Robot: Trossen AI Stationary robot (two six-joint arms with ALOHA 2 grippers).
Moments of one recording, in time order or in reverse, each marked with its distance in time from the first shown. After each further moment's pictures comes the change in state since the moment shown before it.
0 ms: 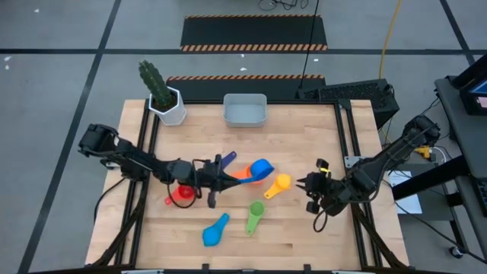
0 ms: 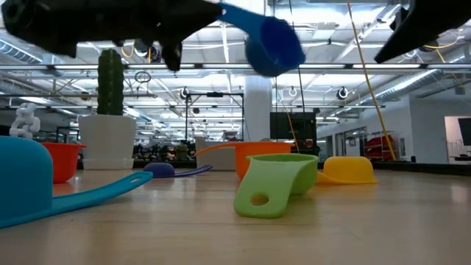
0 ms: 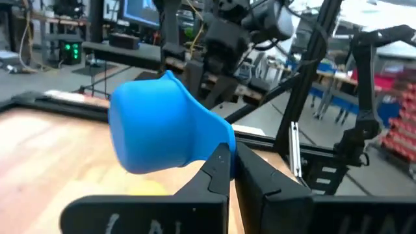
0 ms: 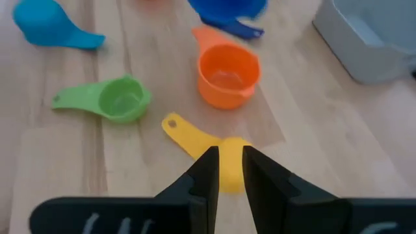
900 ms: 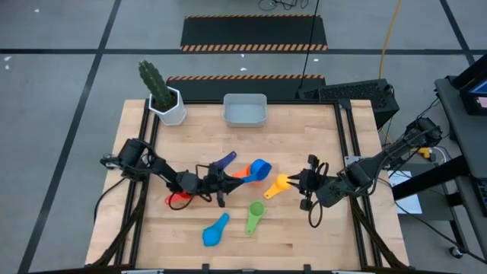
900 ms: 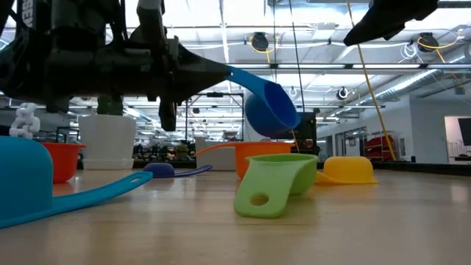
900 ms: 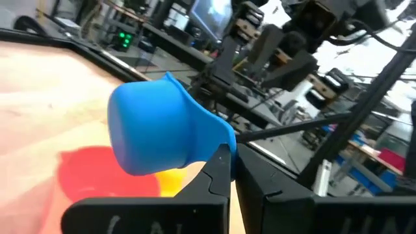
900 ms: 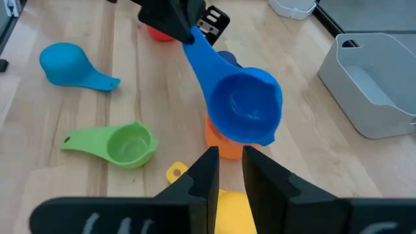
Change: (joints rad) left arm -0.052 0.430 -0.002 0.478 -0.265 -0.281; right arm -0.095 0.001 0.000 0.222 -0.028 -0.228
